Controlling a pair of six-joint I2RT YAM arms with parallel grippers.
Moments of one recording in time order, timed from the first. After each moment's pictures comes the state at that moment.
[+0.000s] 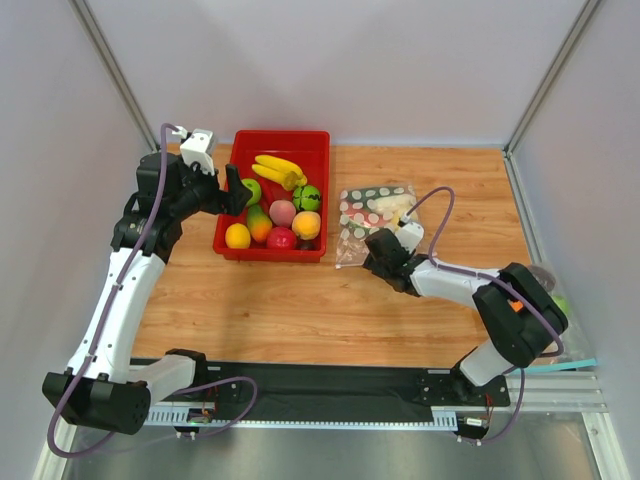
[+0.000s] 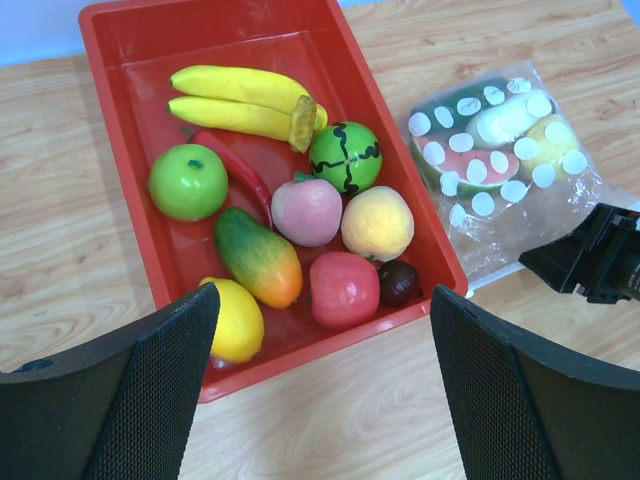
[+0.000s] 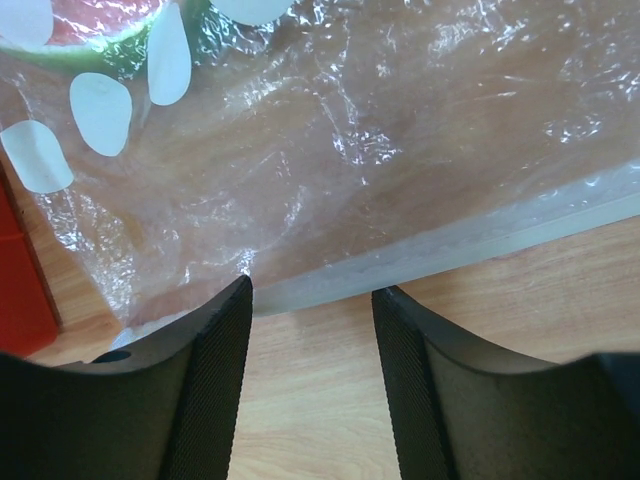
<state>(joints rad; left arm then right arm) -0.15 1.12 1.25 -0.53 0.30 -0.05 0.65 1.55 0.73 -0.09 0.46 0.98</state>
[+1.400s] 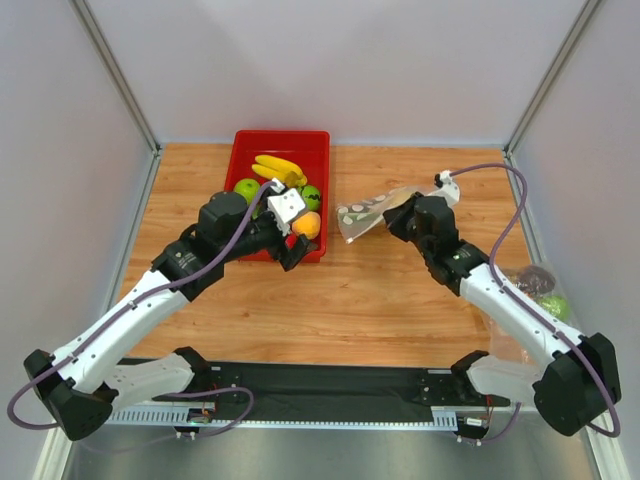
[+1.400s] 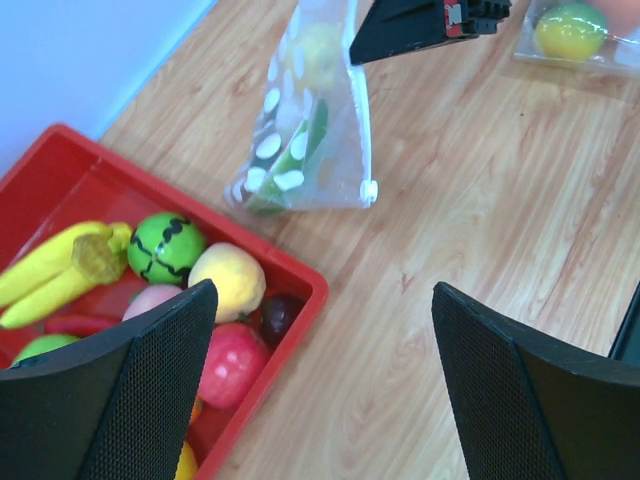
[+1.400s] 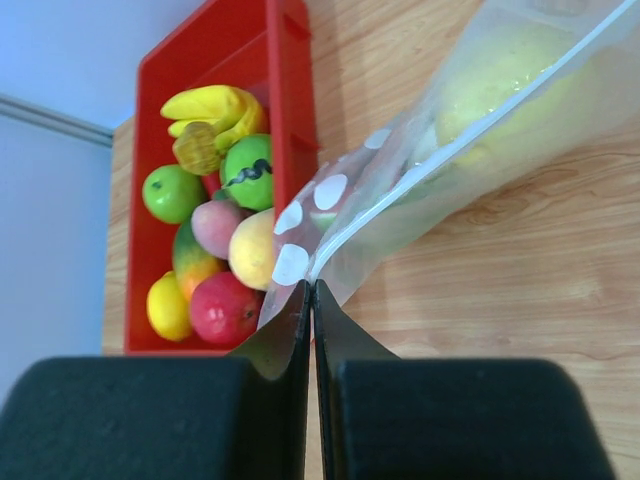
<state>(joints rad) -0.69 1.04 1.10 -0.37 0.26 0.25 0.51 1.16 0.86 -0.09 0.27 0.85</state>
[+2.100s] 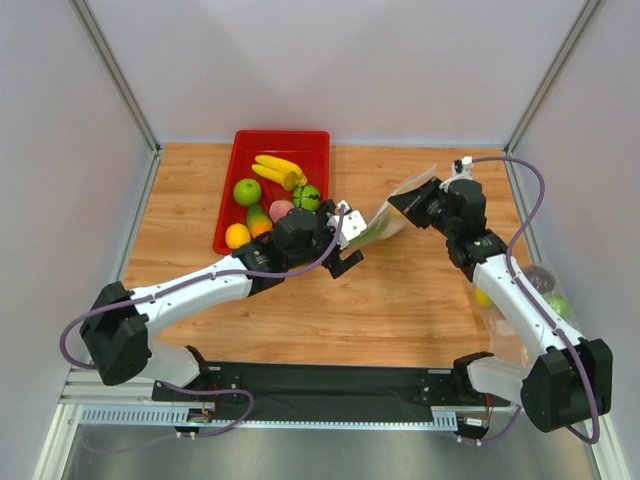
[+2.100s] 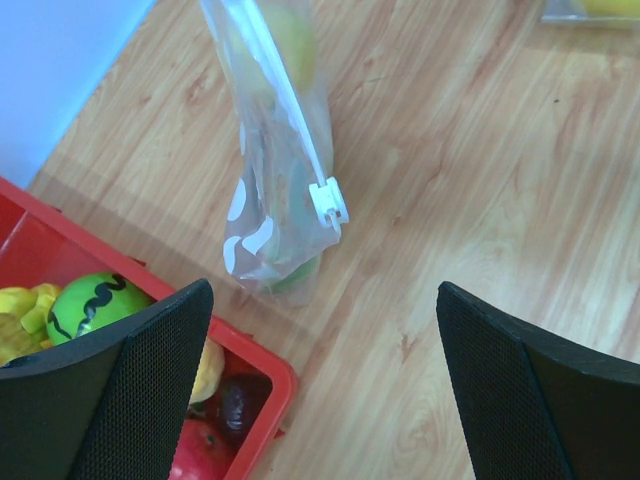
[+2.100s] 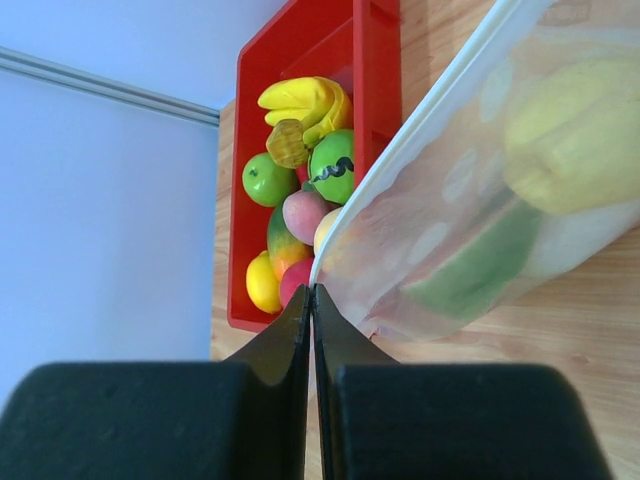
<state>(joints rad) -0.90 1.37 1.03 -0.01 0.08 0.30 0.28 1.17 0.90 -0.04 -0.18 0.94</state>
